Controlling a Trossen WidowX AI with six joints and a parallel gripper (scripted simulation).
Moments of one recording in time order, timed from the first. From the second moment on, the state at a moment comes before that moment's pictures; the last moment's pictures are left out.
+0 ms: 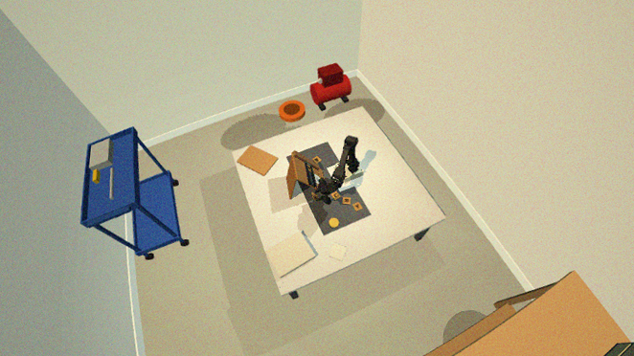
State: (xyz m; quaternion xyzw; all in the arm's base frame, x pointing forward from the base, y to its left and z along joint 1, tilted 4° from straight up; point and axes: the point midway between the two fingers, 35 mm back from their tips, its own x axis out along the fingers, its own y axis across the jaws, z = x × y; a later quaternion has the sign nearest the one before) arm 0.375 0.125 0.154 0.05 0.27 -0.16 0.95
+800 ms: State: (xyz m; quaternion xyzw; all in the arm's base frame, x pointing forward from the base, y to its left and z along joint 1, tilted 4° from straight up) arm 0.372 0.114 0.154 0.05 0.26 -0.17 0.95
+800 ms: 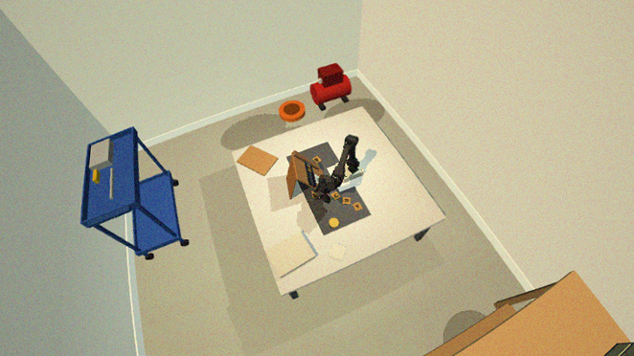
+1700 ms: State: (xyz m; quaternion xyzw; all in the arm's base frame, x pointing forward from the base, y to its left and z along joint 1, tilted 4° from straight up) arm 0.367 0.102 0.154 0.04 0.26 -0.17 0.95
